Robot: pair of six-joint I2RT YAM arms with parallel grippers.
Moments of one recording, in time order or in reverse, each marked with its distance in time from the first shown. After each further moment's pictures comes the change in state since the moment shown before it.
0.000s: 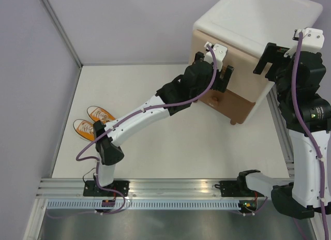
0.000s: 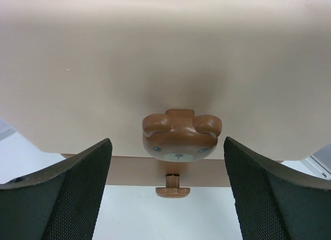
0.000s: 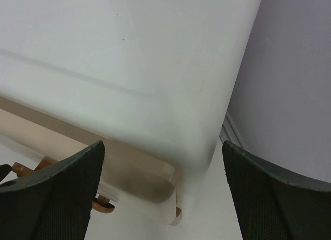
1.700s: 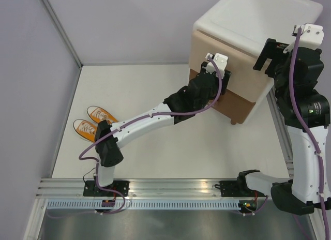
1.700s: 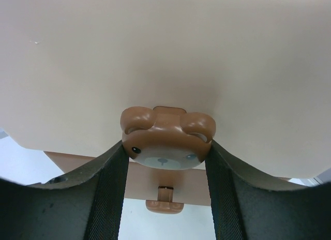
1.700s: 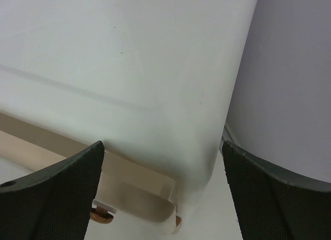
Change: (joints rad) left arm -0.042 0.004 -0.173 0.275 -0.114 0.013; right arm 0.014 0.033 0.024 0.028 0.056 -0.011
